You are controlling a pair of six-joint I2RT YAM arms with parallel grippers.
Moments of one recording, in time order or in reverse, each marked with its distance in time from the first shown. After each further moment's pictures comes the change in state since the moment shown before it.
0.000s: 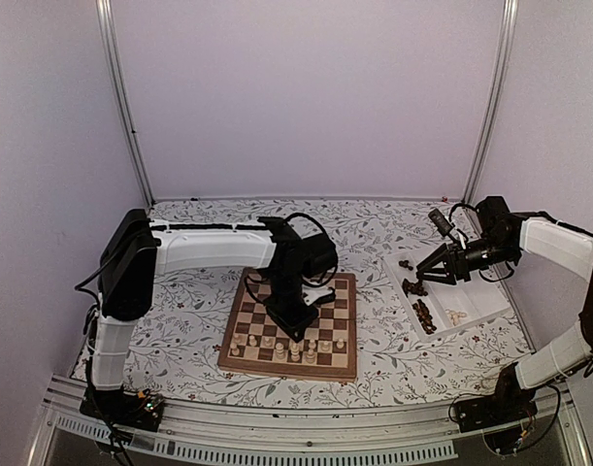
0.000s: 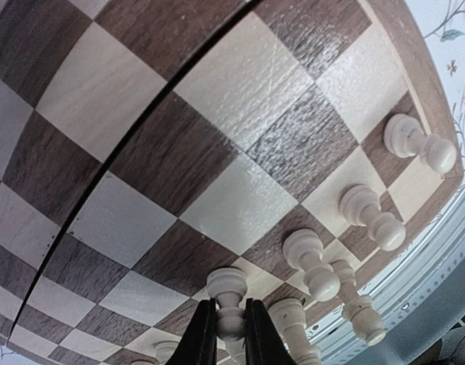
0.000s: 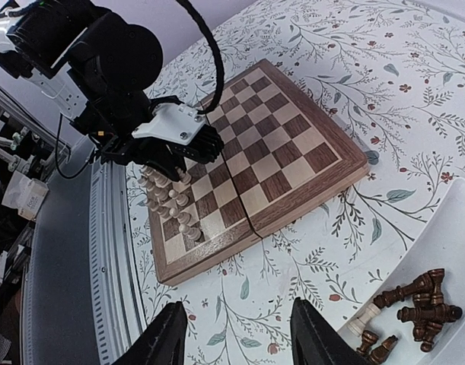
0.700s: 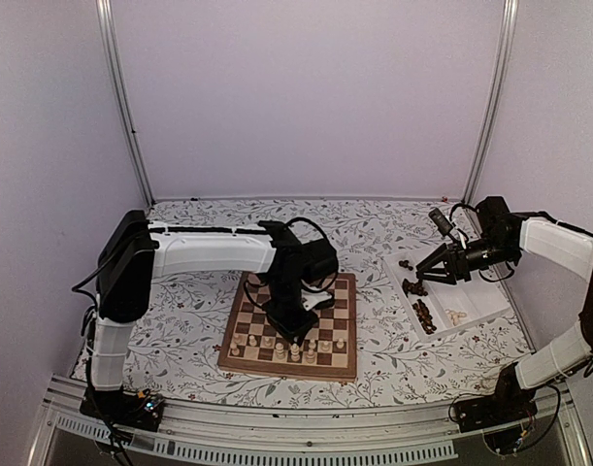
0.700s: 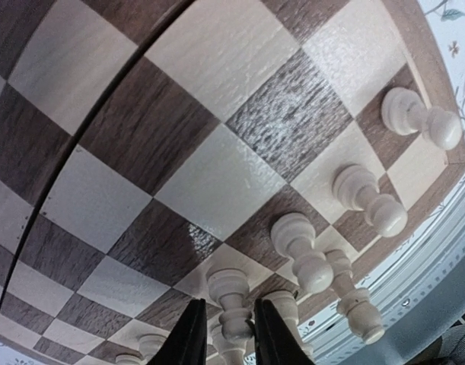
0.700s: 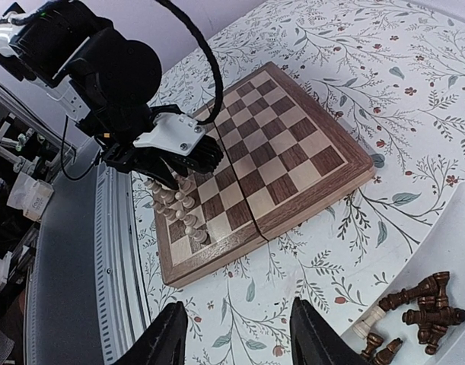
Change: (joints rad) left arm -0.023 -0.018 -0.034 0.002 0.004 -0.023; right arm 0.000 0.000 0.000 -0.006 -0.021 -0.001
